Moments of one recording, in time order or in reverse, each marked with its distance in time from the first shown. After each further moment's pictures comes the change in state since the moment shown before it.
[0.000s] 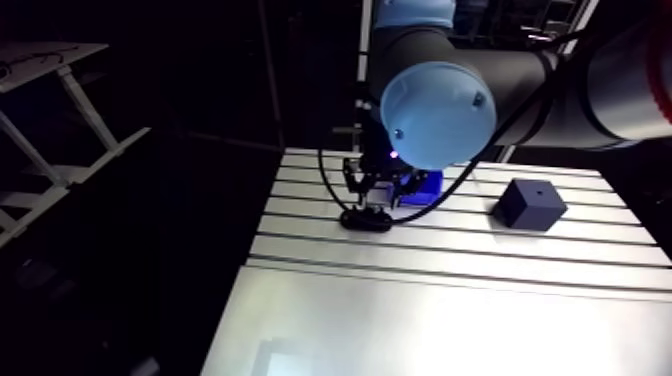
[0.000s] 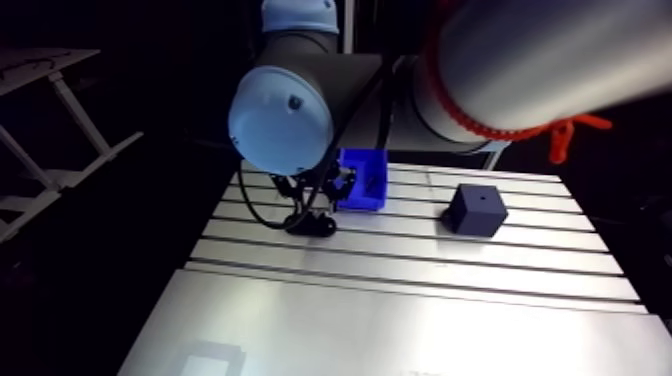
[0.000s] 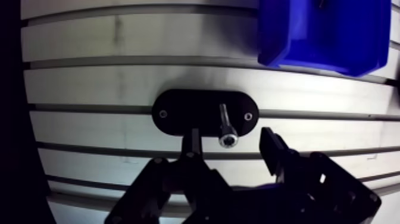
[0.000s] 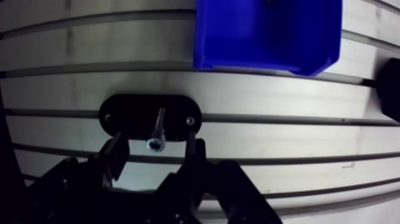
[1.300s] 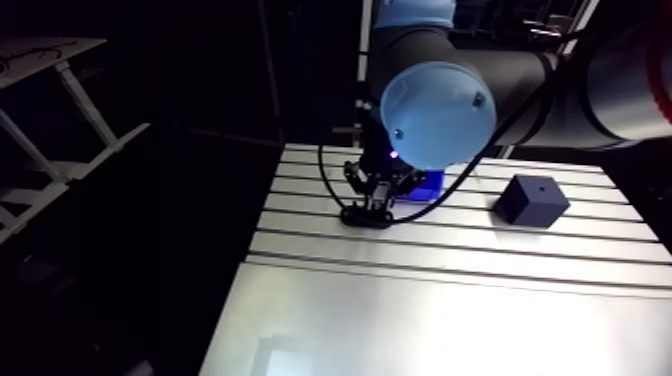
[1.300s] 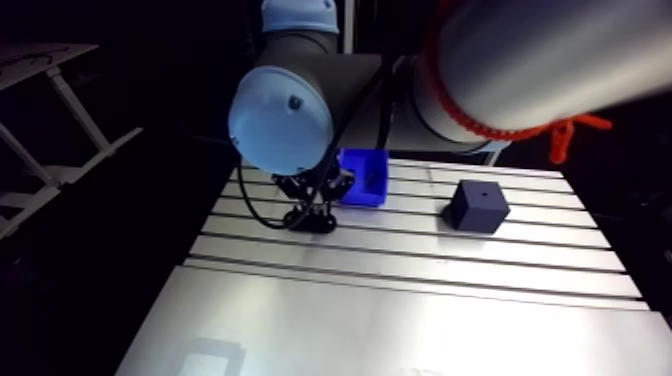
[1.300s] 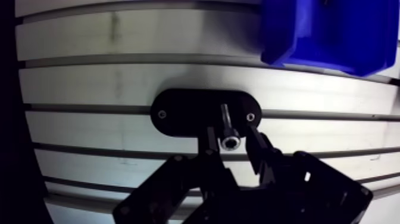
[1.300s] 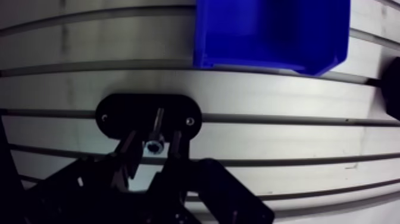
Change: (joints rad) arm 0.000 0.015 0.000 0.000 0.000 0.000
